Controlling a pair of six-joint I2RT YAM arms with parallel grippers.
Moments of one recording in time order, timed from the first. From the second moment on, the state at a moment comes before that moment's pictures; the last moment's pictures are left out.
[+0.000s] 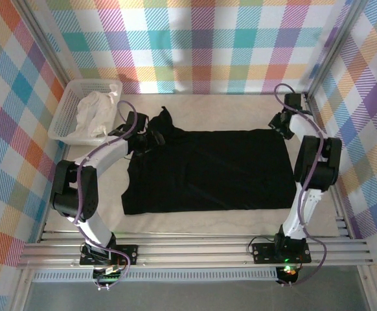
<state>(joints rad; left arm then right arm) -0.28 1.70 1.19 -0.45 0.13 -0.68 -0.10 2.07 1.58 -0.55 0.07 0.54</state>
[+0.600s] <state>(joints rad) -0.27 1.76 1.28 -0.48 0.13 -0.64 -0.11 2.37 1.97 -0.79 0.08 0.52</state>
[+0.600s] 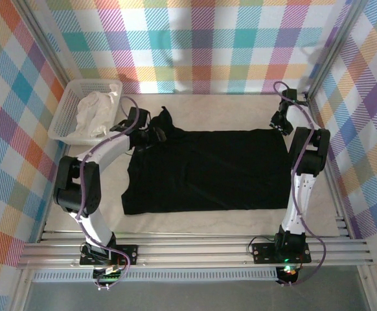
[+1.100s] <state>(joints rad) -0.19 2.15 1.77 -0.52 0.10 -0.60 -0.12 2.38 1.97 -0.75 0.02 0.47</state>
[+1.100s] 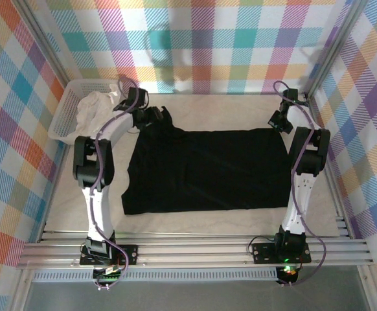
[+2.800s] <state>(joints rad) -0.17 2.86 2.71 -0.55 0.16 -0.50 -0.12 2.37 1.92 -0.66 -0.08 0.43</state>
